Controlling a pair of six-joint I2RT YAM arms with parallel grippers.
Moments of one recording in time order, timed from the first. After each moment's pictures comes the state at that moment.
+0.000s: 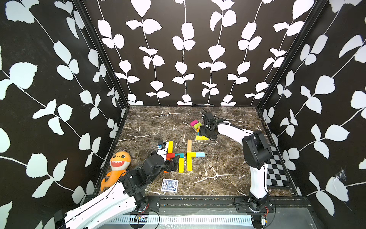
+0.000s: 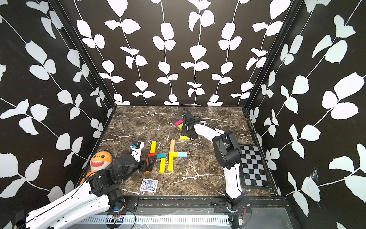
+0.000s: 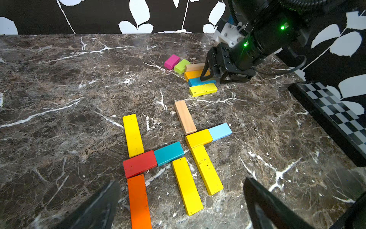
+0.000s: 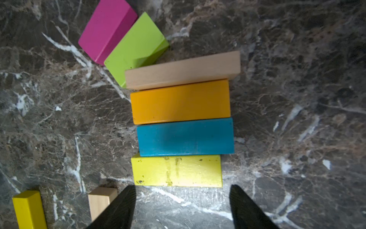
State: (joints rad) left arm -0.96 0.61 0.55 -0.46 -0.37 -0.42; right arm 0.55 2.04 1.55 -0.64 0.03 0.63
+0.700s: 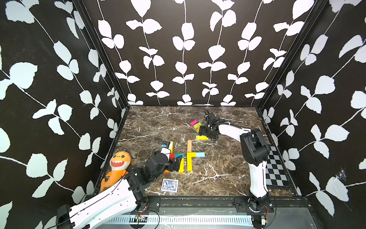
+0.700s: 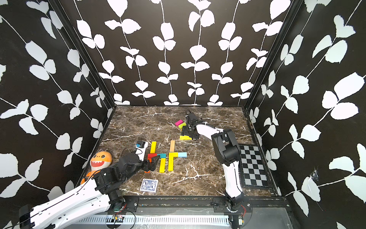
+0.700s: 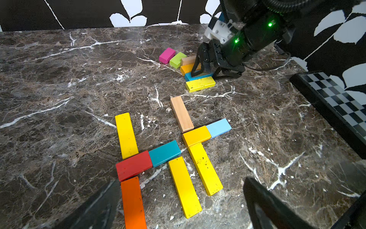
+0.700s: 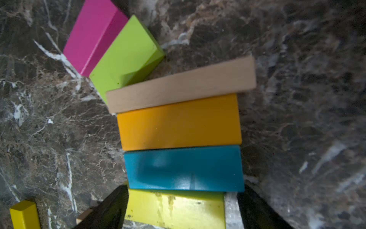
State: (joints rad) left arm -0.96 0.69 0.54 -0.41 -0.35 -0.40; right arm 0.48 2.12 1.55 -0.51 -0.10 0.58
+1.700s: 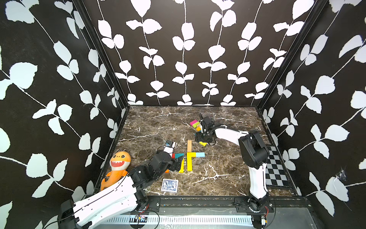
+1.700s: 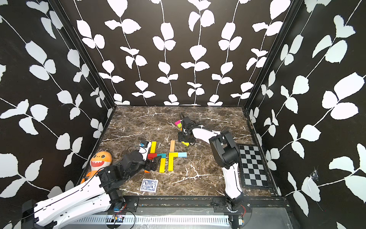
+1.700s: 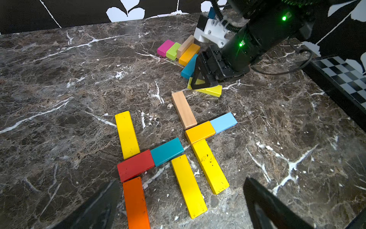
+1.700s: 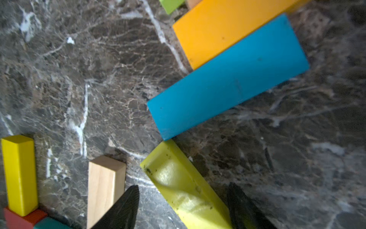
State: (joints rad) left arm -0.96 0.75 0.56 -0.40 -0.35 -0.36; right arm 0.59 2.07 1.46 -0.54 -0.10 0.45
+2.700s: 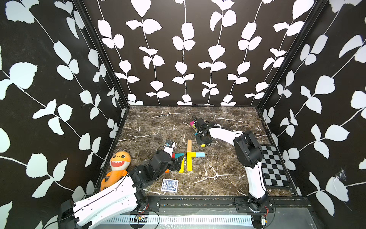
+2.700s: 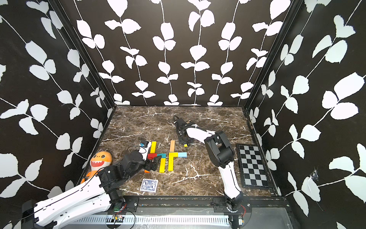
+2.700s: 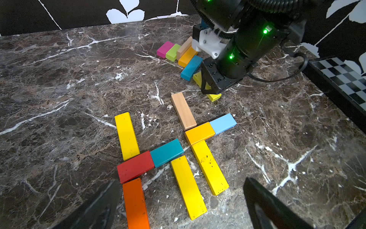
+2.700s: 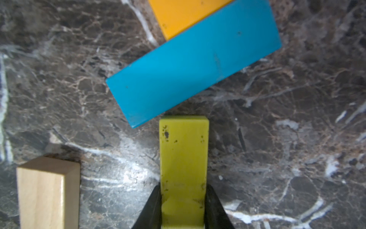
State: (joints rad) left arm -0.96 0.75 0.56 -0.40 -0.35 -0.36; right arm 0.63 2.14 1.59 -0.74 0.12 0.44
